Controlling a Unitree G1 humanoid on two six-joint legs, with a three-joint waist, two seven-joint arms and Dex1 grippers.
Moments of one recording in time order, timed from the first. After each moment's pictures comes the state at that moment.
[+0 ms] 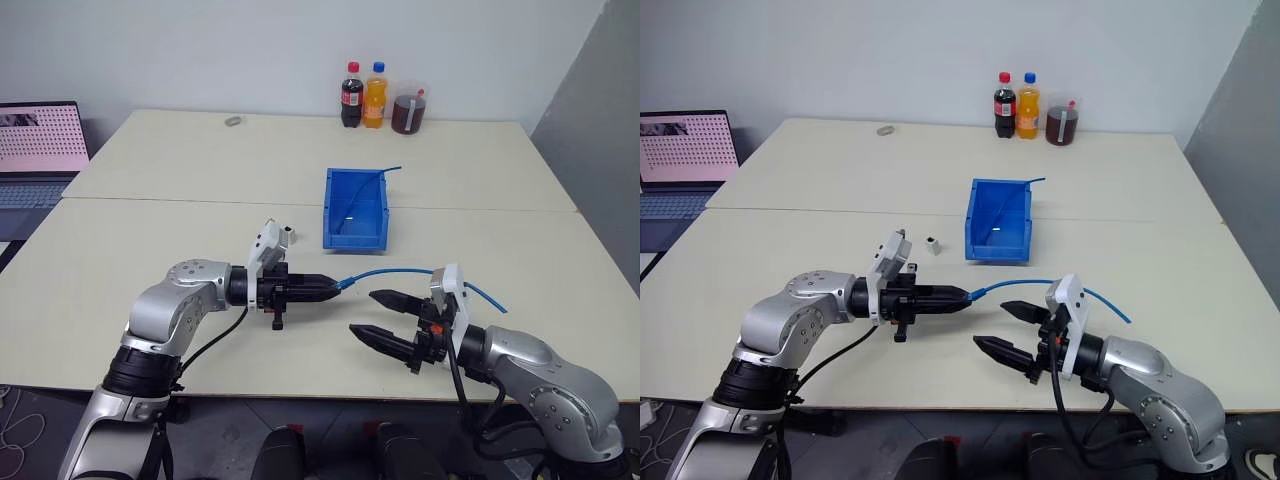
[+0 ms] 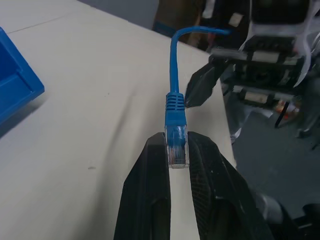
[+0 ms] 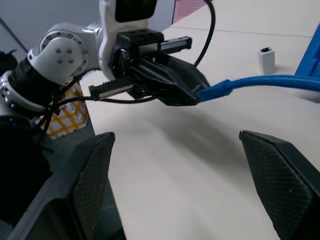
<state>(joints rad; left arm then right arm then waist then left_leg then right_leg) -0.49 0.59 -0.08 -0.05 -0.61 0.72 -1.21 -0.10 -0.38 0.03 -0.62 0.73 0.85 0.60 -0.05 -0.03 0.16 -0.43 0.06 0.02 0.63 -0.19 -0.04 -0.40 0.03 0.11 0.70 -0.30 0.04</state>
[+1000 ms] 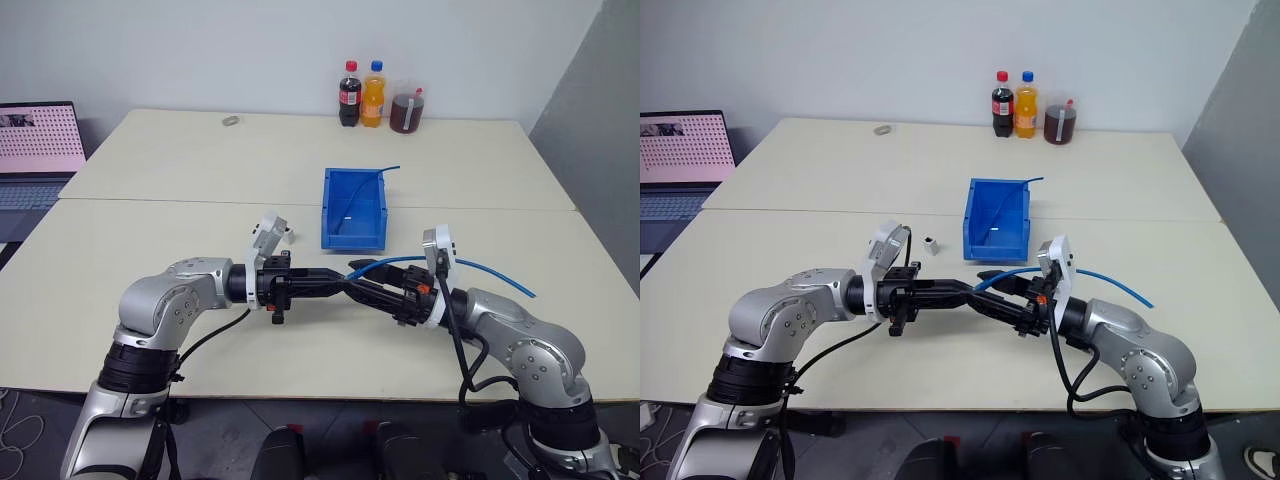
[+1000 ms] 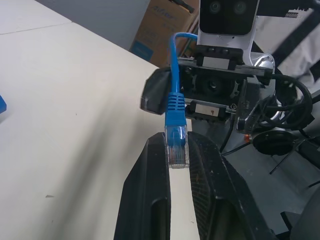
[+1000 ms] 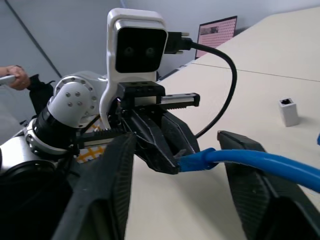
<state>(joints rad) -0.51 0.59 -0.05 -0.11 -0.75 0.87 -1.17 -0.31 -0.33 0.04 -0.46 0.85 0.84 0.63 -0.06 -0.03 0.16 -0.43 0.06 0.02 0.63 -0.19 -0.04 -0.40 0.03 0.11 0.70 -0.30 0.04</state>
